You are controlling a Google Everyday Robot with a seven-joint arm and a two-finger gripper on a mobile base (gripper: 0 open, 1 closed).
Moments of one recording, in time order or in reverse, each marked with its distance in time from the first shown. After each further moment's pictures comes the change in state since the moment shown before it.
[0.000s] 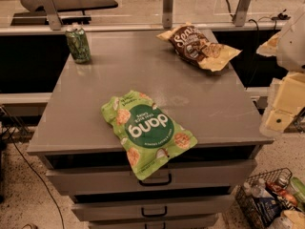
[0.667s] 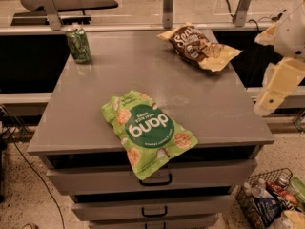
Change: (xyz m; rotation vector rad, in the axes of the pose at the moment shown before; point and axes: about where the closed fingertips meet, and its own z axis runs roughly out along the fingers) arm 0.001 -0.046 0.011 0.040 -0.073 0.017
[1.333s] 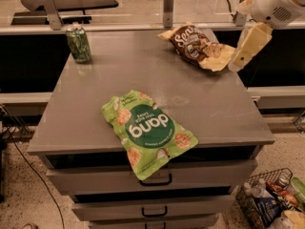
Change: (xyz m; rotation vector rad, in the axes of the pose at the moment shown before) arm -0.041 -0.112 0.026 0.083 -0.186 -0.017
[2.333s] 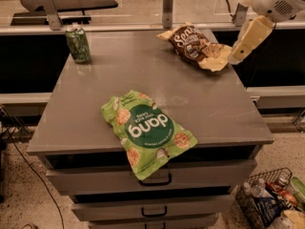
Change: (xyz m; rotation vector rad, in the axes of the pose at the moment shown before) arm -0.008 -0.017 -0.005 0.041 -0.036 0.002
